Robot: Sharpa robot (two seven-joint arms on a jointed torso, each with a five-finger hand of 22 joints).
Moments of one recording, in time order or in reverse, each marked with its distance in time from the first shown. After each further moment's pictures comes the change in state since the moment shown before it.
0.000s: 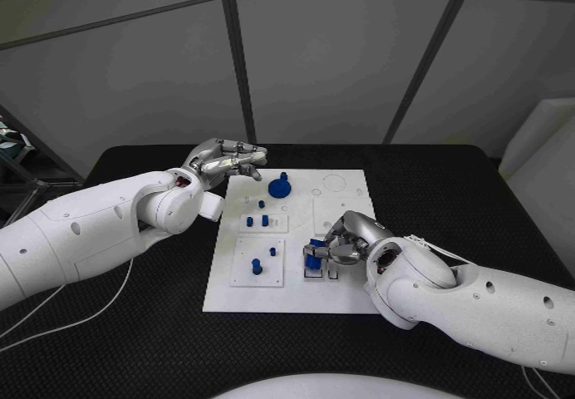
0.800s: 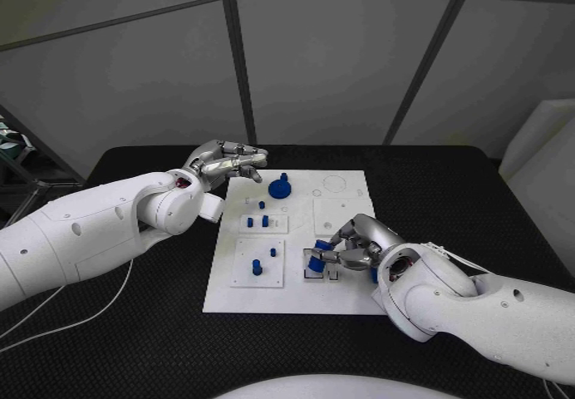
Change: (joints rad) left arm 0.000 0.000 -0.002 -0.003 0.000 0.007 -0.009; left_hand 0.000 0.000 -0.003 -0.003 0.000 -0.007 0.000 0.000 -0.001 0.000 0.000 0.000 0.000 0.000 0.000 -0.004 0.000 0.000 0.000 0.000 0.000 -0.002; right arm -0.002 -0.078 0.000 0.100 0.080 -0.065 0.013; right_hand 0.037 0.004 0.010 -0.010 0.038 0.002 -0.002 -0.010 0.014 0.002 -0.009 0.004 0.004 0.000 0.000 0.004 0.000 0.000 0.000 0.000 0.004 0.000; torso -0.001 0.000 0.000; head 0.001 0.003
